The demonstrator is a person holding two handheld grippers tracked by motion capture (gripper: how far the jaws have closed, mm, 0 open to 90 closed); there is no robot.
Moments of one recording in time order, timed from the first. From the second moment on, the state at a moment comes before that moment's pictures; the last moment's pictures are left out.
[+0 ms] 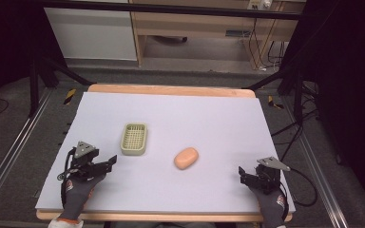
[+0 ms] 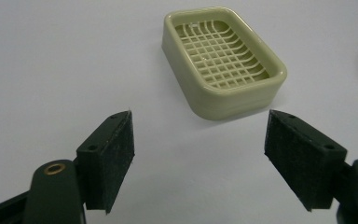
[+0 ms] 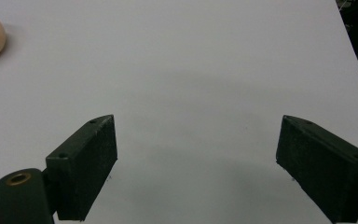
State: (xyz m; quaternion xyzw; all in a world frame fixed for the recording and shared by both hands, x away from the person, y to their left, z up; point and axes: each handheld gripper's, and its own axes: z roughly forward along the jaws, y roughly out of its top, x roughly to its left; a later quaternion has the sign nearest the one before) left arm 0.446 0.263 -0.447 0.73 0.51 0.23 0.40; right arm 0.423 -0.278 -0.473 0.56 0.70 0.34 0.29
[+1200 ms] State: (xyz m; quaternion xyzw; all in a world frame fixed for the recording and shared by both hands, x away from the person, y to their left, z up) left arm 0.442 0.222 -0.438 0.76 0.46 0.21 0.40; right arm 0.422 -0.275 -0.472 0.56 0.70 0.33 0.30
